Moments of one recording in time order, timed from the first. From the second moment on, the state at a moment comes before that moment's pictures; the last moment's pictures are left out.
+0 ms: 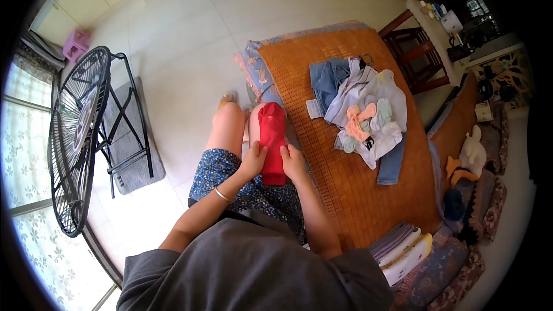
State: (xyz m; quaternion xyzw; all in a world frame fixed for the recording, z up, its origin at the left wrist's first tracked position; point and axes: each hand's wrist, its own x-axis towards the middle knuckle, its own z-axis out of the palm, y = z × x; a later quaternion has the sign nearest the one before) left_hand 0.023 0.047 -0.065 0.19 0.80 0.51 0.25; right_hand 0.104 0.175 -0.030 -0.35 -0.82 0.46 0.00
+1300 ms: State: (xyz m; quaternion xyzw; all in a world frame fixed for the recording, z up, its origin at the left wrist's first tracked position) left_hand 0.028 0.024 -0.014 0.04 0.61 0.57 0.56; right_hand 0.038 0.224 -0.065 -0.32 -0.59 0.74 0.02
